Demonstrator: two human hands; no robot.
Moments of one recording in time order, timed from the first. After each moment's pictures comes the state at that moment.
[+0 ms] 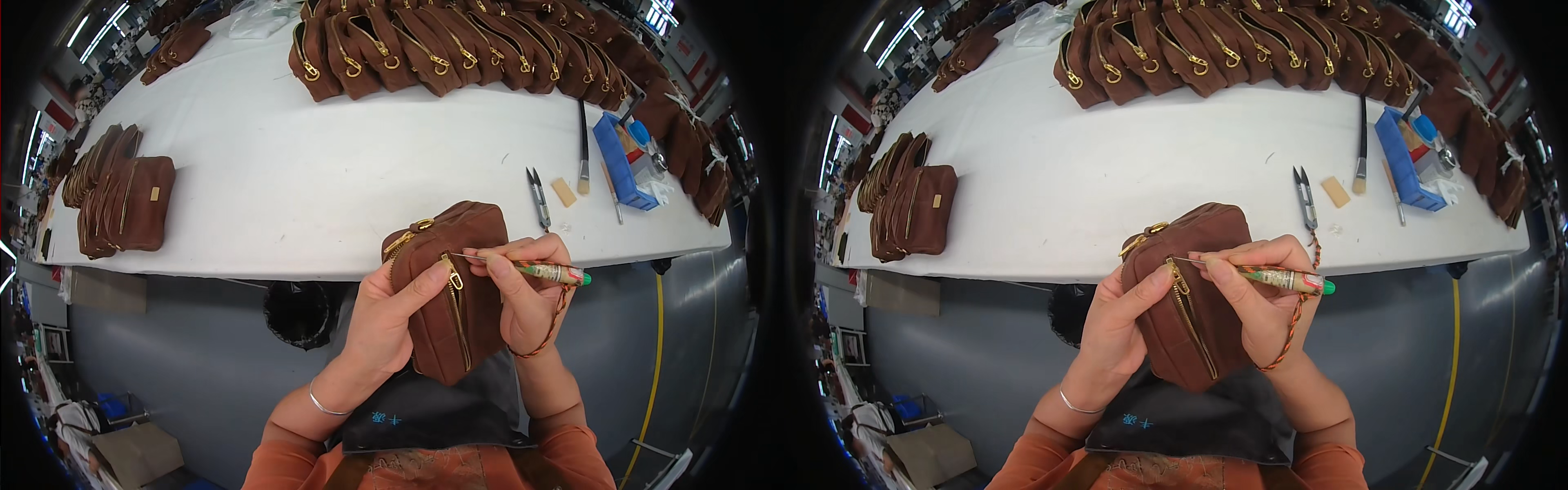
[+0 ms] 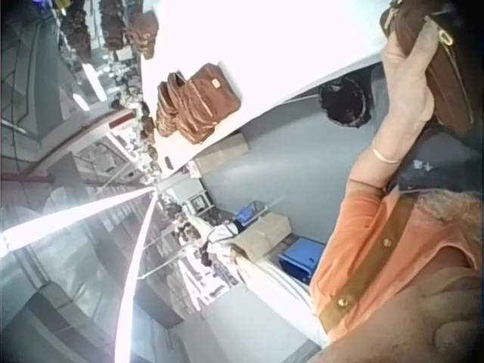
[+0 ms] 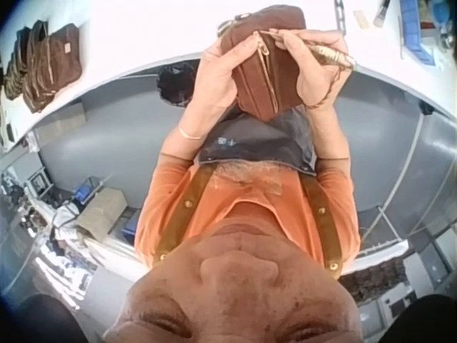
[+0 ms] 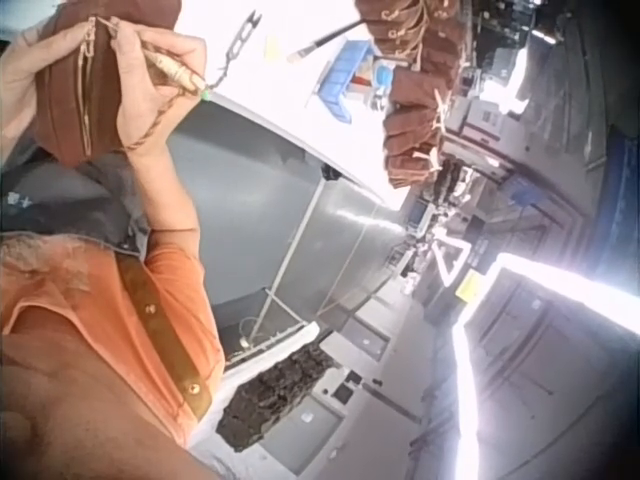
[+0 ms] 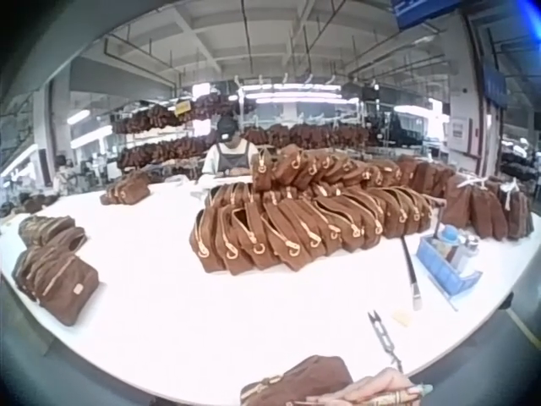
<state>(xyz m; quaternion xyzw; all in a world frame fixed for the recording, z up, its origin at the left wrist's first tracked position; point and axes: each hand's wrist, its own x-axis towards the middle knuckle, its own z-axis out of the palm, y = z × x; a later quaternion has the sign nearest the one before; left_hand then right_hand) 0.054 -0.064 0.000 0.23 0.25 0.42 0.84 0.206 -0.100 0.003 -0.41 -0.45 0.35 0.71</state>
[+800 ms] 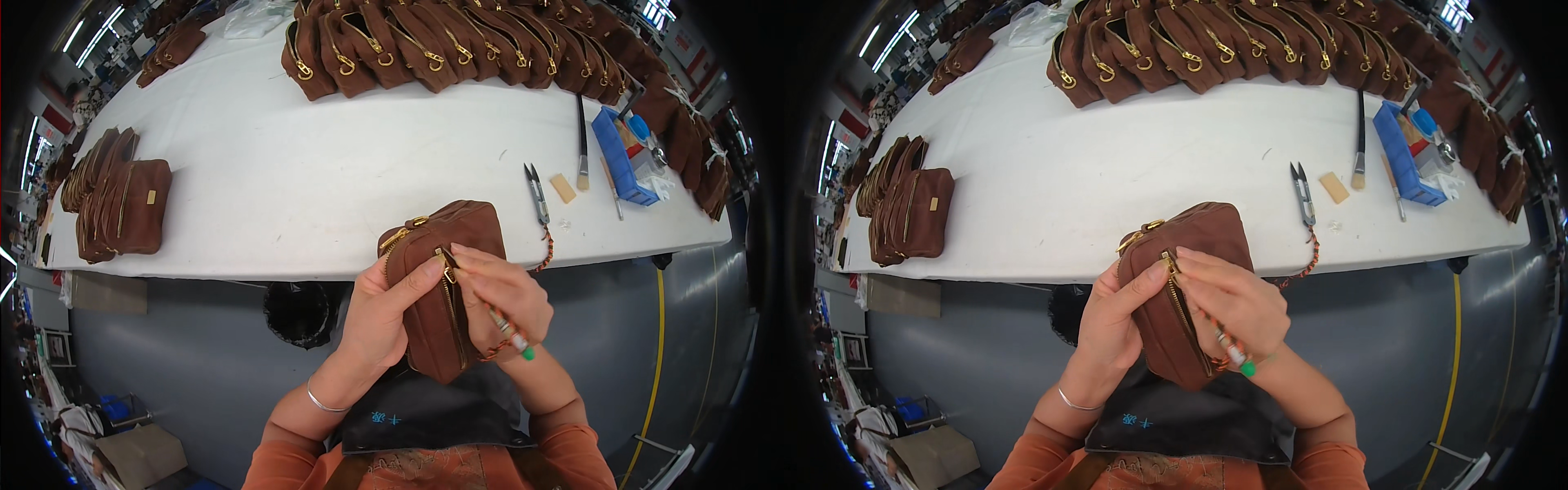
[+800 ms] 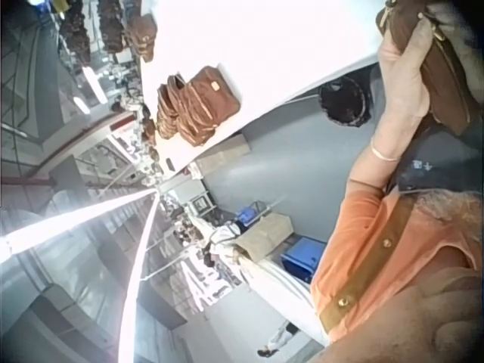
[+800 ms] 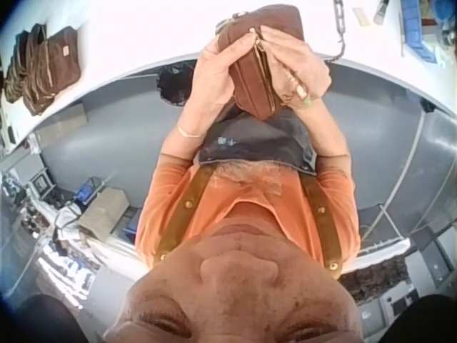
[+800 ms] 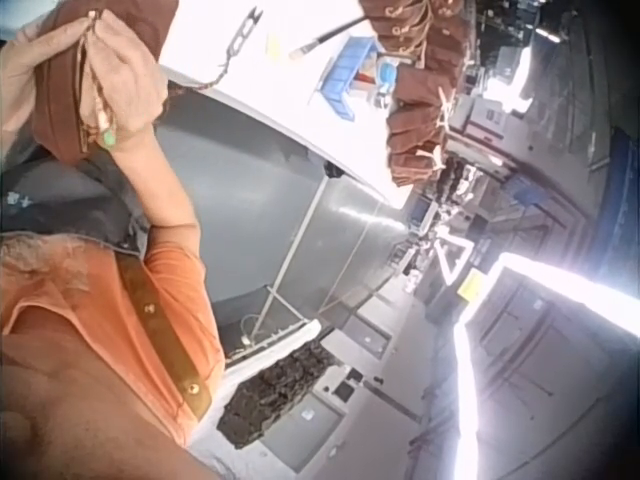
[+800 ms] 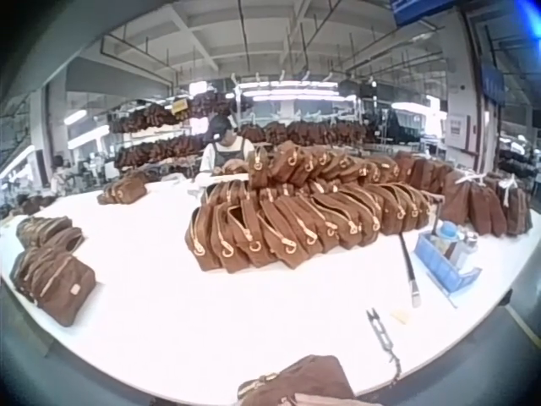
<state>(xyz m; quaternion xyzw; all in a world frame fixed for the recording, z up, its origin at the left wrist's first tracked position) 0.054 -0.058 -0.012 0.25 0.23 0.44 0.83 0.202 -0.093 -0.018 -0.42 -0.69 -0.01 0.59</state>
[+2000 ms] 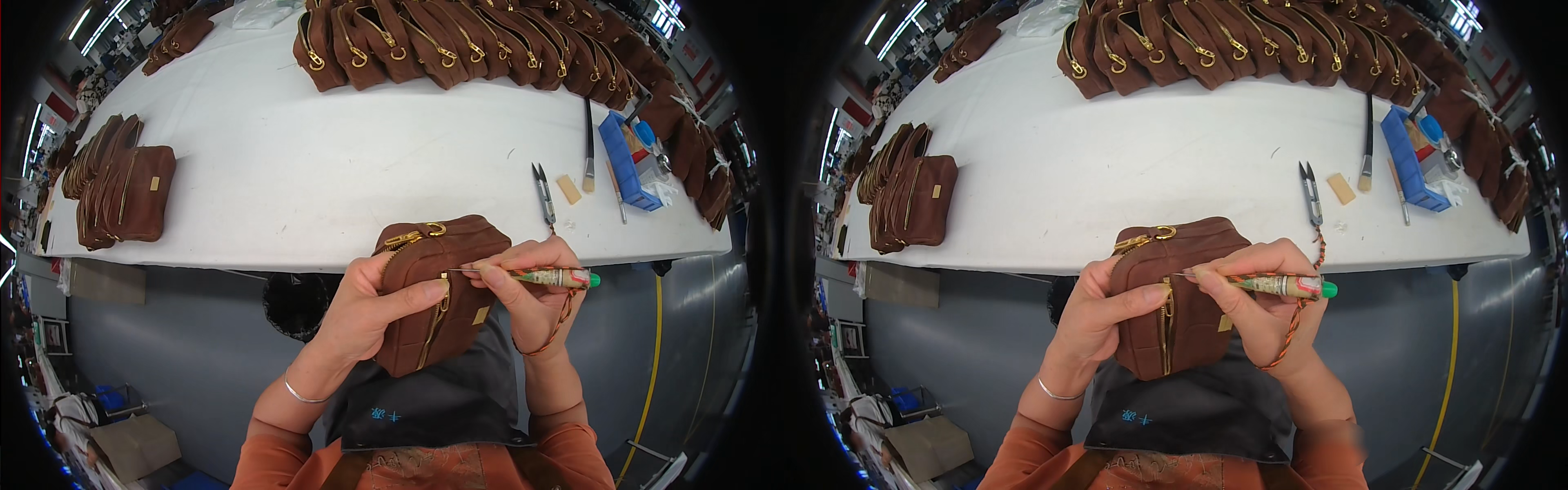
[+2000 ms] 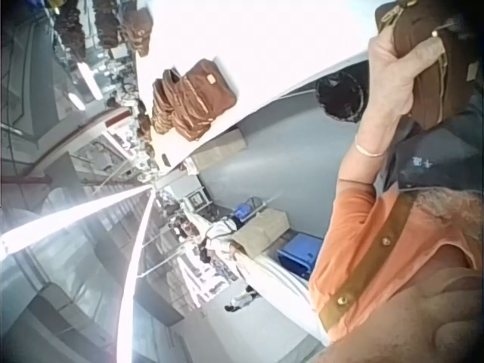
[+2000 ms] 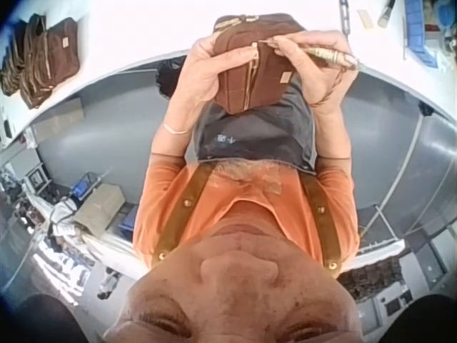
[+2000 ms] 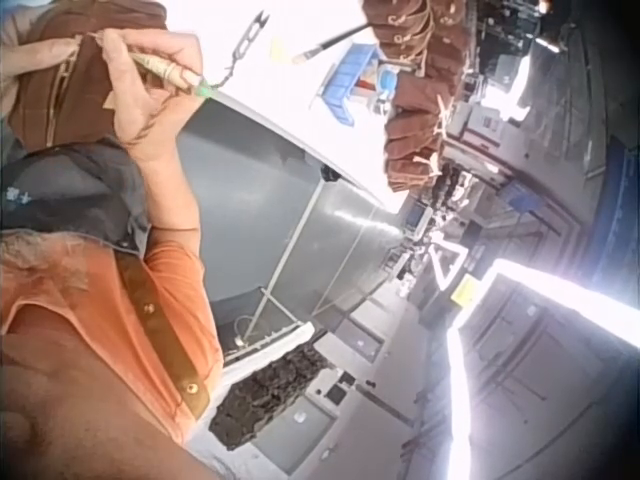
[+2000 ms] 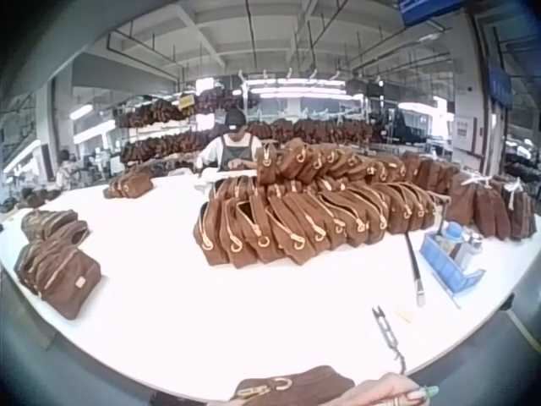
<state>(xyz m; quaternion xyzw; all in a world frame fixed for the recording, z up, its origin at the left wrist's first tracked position) 0.026 -0.050 0.002 0.36 0.24 0.36 0.83 0.206 -0.106 0.011 -0.42 -0.50 0.36 0.67</state>
